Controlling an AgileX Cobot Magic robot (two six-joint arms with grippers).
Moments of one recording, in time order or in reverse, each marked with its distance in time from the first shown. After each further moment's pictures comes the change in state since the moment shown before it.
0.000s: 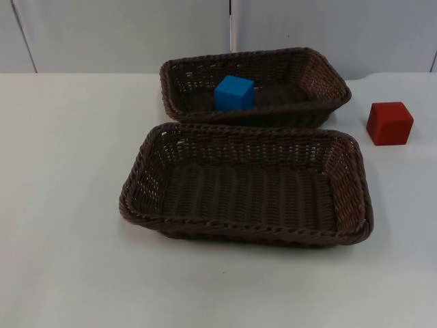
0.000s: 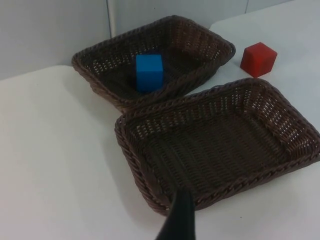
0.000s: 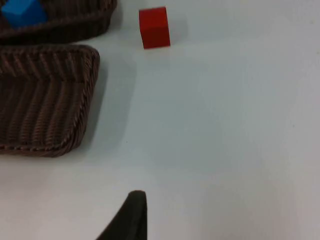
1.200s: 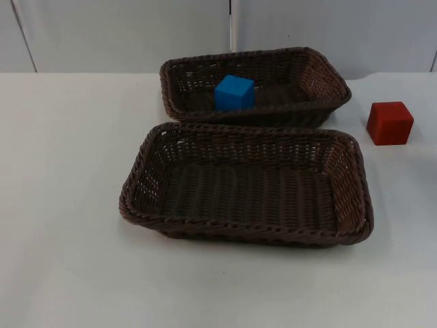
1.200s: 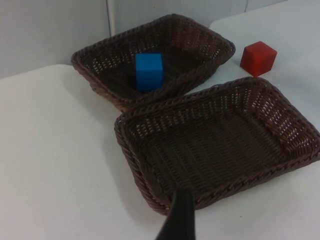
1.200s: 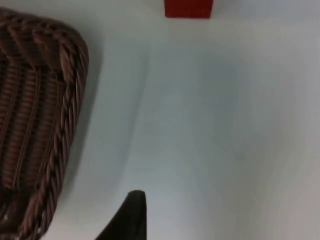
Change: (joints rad) right arm 0.059 1.192 -0.416 0.024 -0.391 -0.109; left arm 0.000 0.000 0.000 0.000 0.002 0.000
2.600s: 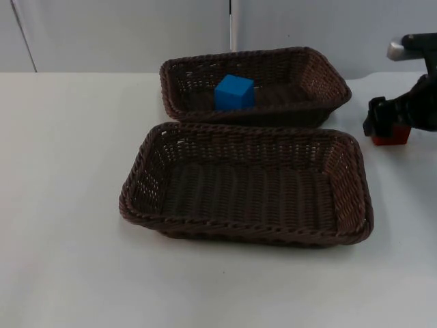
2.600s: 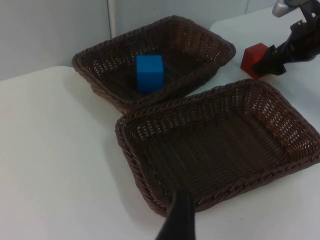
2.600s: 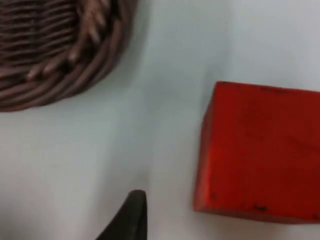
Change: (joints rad) right arm 0.036 0.711 -0.310 -0.041 -0.597 -0.011; left arm 0.000 0.000 0.000 0.002 -0.006 0.000
